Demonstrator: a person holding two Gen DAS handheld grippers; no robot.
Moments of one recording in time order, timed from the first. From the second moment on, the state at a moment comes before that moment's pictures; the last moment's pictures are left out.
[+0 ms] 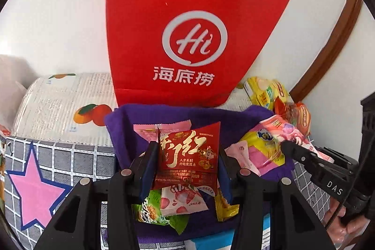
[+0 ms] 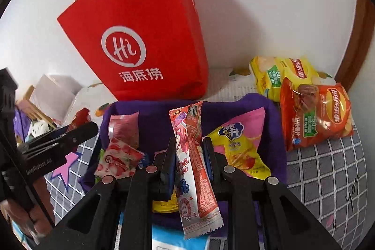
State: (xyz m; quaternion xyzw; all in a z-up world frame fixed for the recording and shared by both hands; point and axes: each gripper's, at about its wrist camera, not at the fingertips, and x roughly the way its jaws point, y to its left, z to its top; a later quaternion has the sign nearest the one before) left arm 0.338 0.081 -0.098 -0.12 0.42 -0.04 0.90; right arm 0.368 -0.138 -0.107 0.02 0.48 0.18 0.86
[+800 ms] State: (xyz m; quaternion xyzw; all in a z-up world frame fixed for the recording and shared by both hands) left arm 0.345 0.090 -0.114 -0.13 0.45 -0.05 0.88; right arm 0.385 -0.128 -0.162 -0.06 0.56 0.14 0.82
